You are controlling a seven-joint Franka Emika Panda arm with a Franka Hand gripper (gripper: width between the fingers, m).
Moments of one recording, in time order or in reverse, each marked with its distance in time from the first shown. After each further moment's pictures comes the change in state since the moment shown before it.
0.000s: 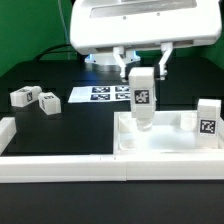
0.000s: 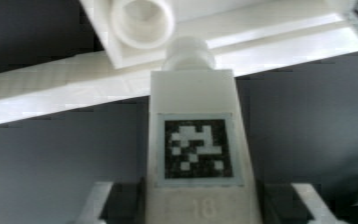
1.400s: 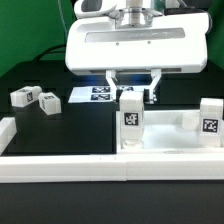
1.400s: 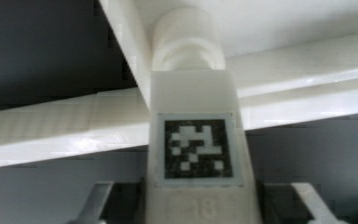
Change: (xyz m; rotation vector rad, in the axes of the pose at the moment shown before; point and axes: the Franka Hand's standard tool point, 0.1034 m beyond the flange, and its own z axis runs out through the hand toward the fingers) arm -0.025 0.009 0.021 -0.023 -0.029 -0.011
